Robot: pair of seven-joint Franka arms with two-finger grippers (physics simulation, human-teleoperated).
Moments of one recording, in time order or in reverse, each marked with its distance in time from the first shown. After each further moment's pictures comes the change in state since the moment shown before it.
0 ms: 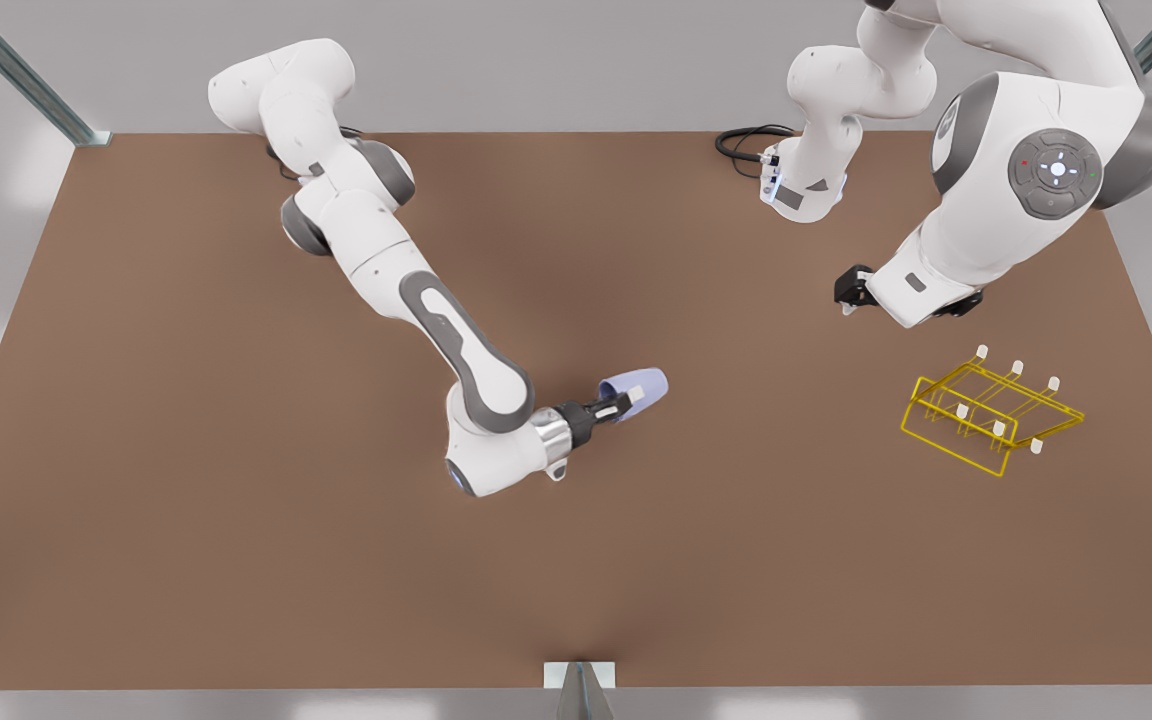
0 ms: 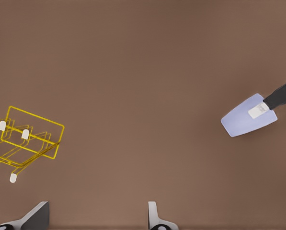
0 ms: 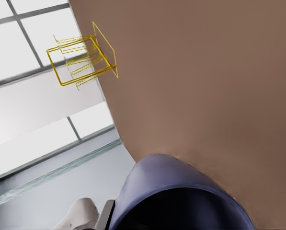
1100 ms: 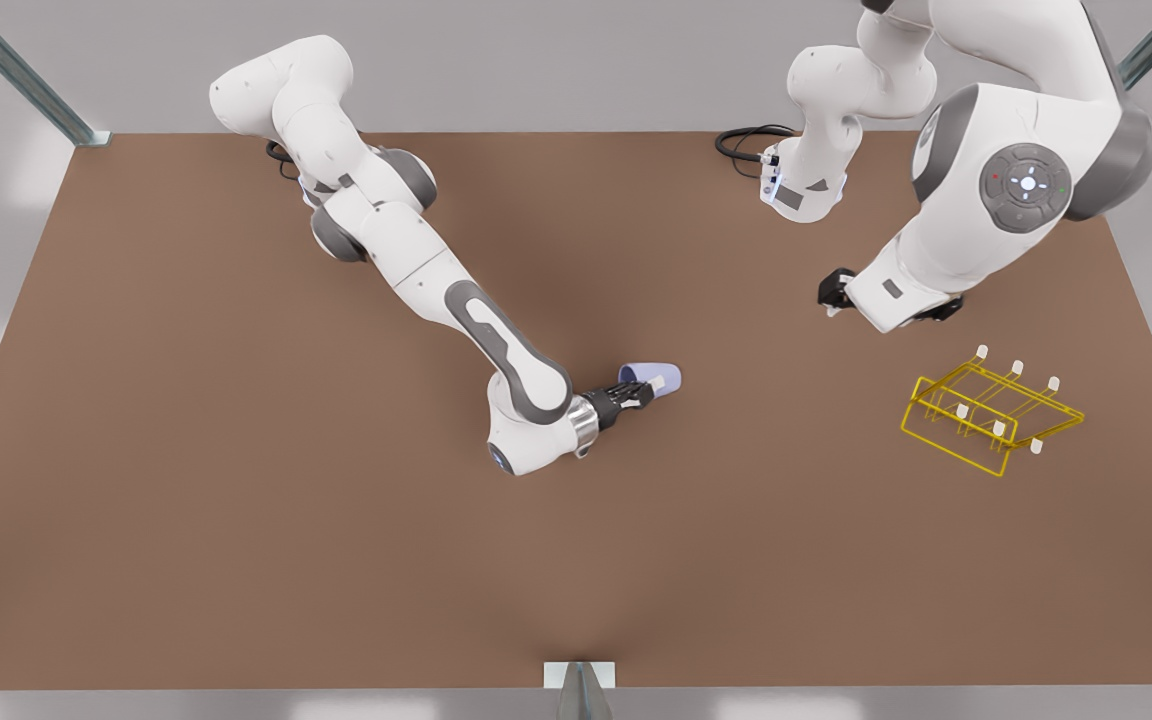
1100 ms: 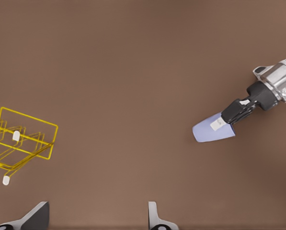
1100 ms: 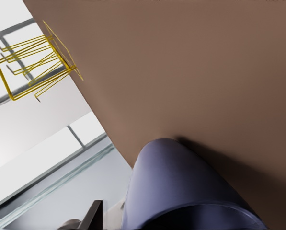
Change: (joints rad) left arm -0.001 0.018 -0.030 -0.002 0.000 -0.002 -0.003; right arm 0.095 0.115 -0.026 -0.006 0.070 0.097 0.011
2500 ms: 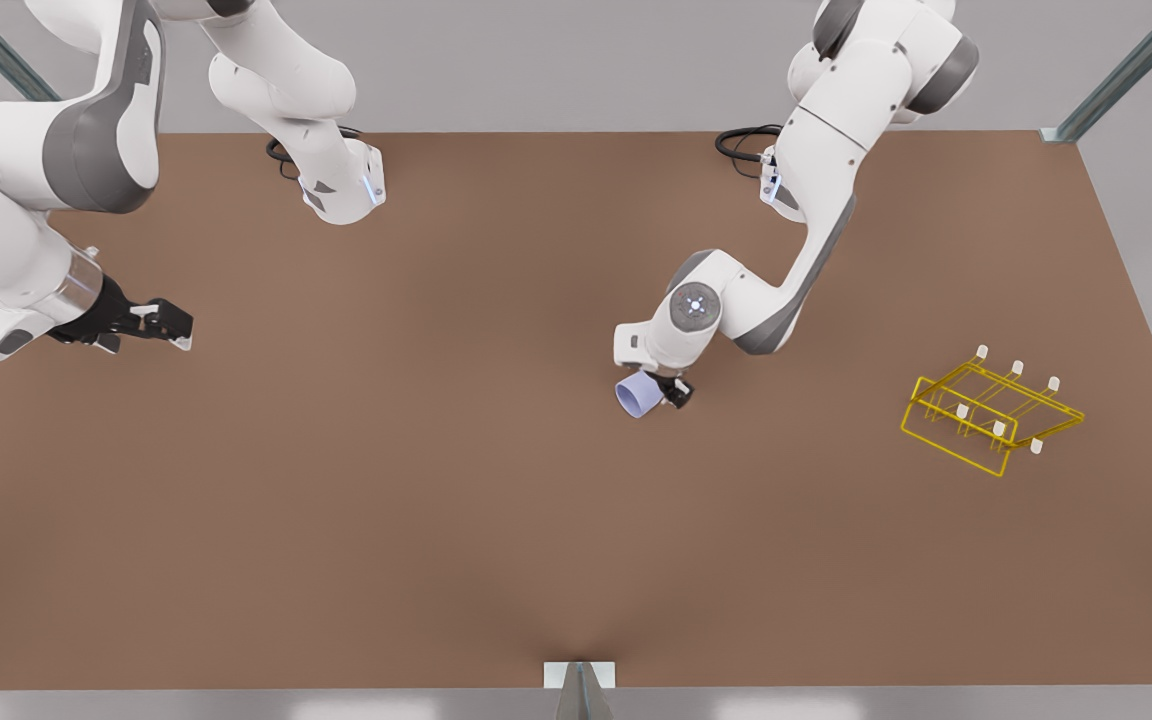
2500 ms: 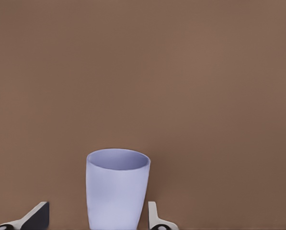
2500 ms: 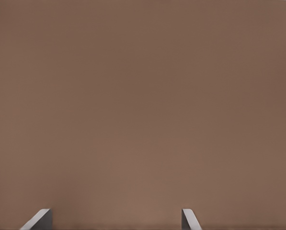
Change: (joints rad) left arm -0.143 0.285 -0.227 -0.593 0.047 1.028 0.282; right arm -0.710 -1.217 -0.061 -0.629 -1.255 -0.381 -0.135
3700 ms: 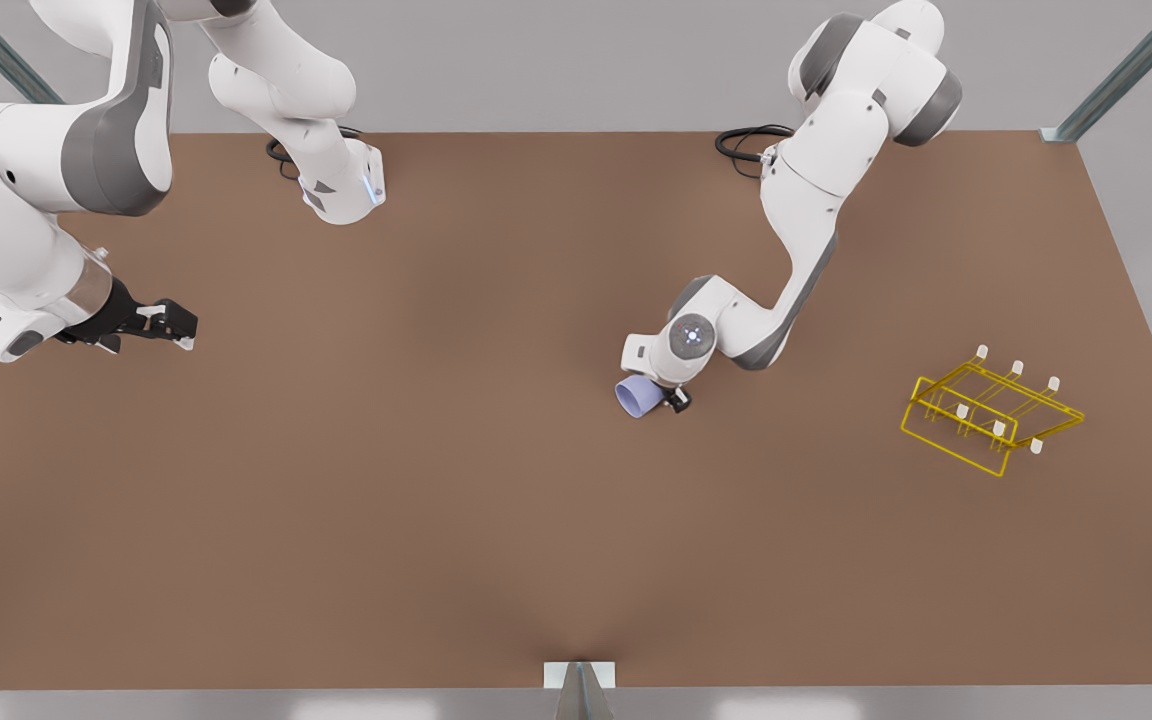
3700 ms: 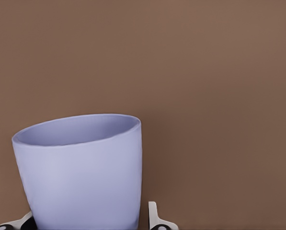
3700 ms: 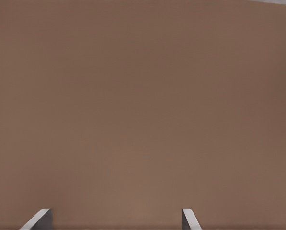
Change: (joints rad) left arm -0.018 0.138 0.044 -0.054 0.002 0.086 0.176; right arm 0.017 0.003 0.006 0.000 -0.045 -0.006 0.001
